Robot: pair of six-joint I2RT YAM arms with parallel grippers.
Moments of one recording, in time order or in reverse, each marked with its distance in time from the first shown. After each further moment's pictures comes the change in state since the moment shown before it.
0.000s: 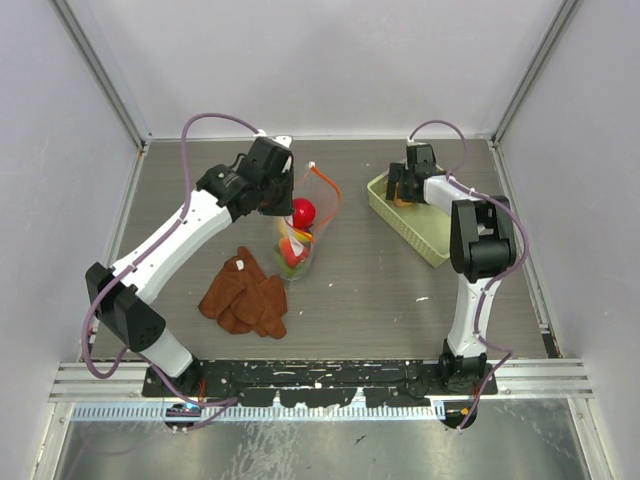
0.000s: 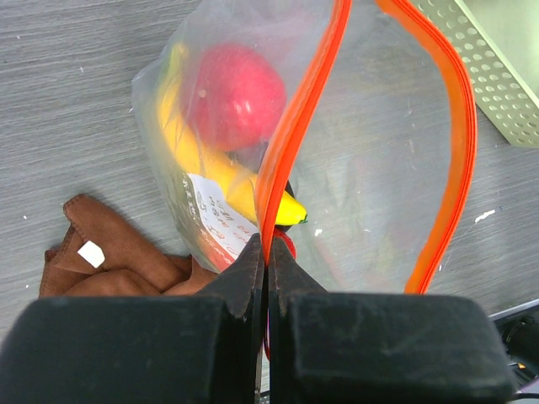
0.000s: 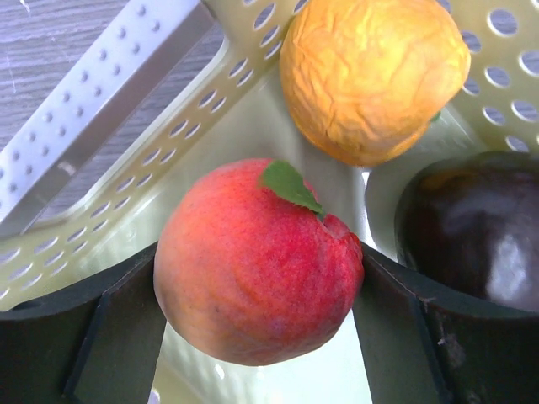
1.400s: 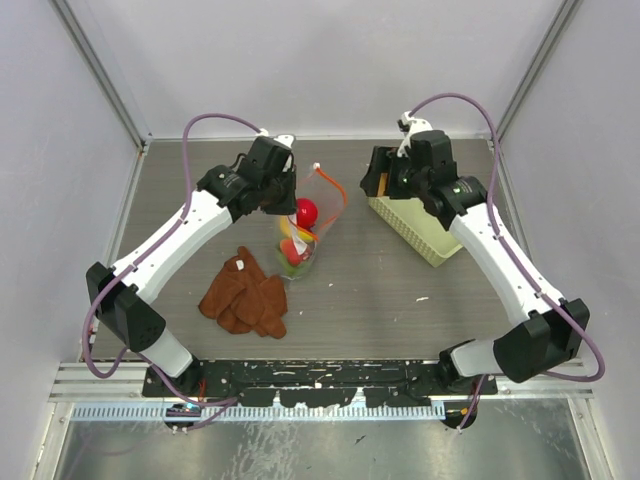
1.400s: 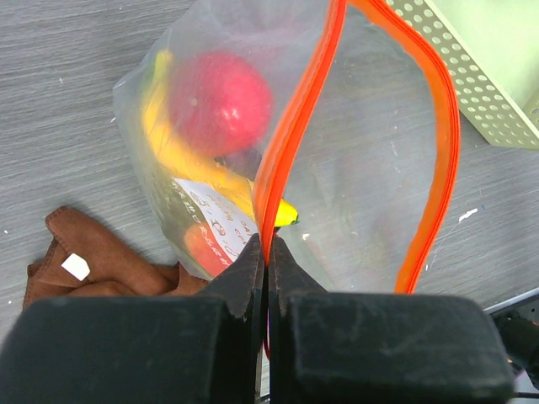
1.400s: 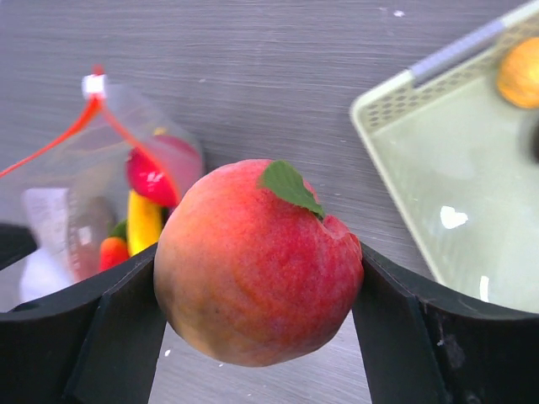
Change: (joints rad) left arm 0.000 0.000 -0.009 0.040 0.031 0.000; right arm 0.216 -0.704 -0.071 -0.347 -0.158 0.135
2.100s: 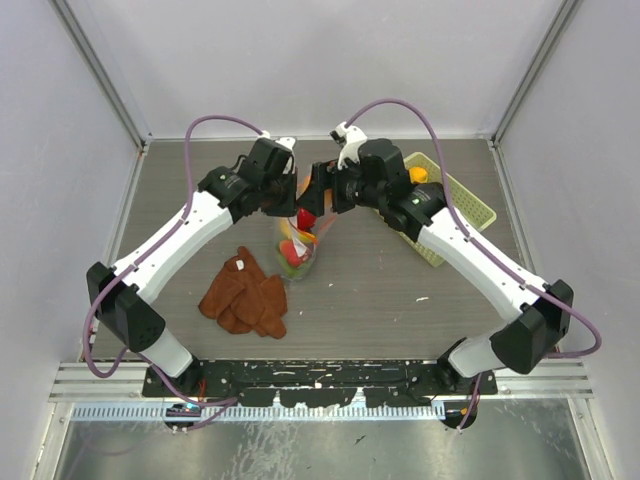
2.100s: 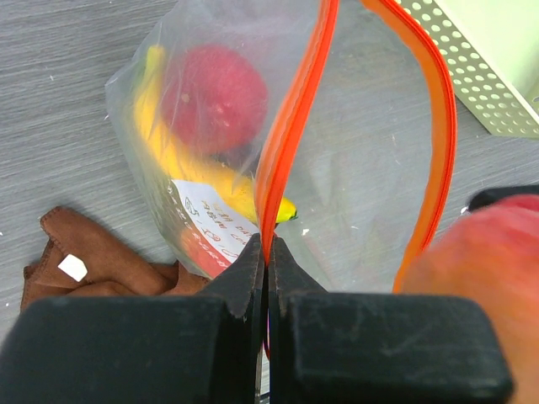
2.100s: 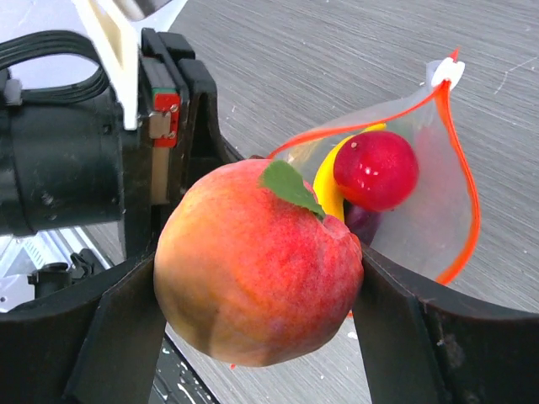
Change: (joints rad) left arm 0.000 -0.001 -0.016 0.009 0.024 0.014; right arm 0.315 0.044 0.060 0.132 -0.153 0.029
